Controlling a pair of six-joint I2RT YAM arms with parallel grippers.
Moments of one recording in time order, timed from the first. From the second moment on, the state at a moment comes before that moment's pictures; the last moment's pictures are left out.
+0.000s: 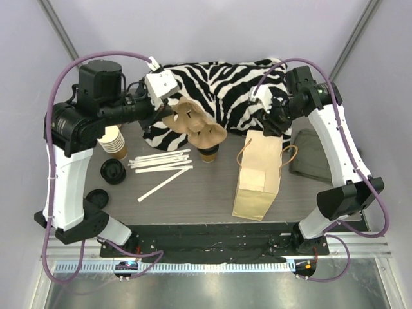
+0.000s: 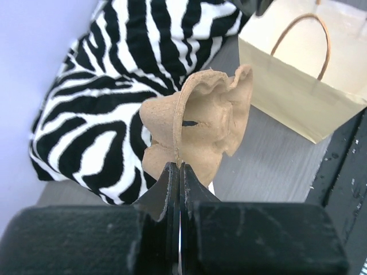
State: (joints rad) left arm -0.55 1.50 2.39 -1.36 0.36 0.49; right arm 0.23 1.60 1.90 -1.36 -0.45 -0.88
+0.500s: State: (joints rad) left arm -0.67 1.48 2.49 -1.28 0.30 0.51; right arm 0.32 1.58 1.82 -1.34 -0.37 -0.75
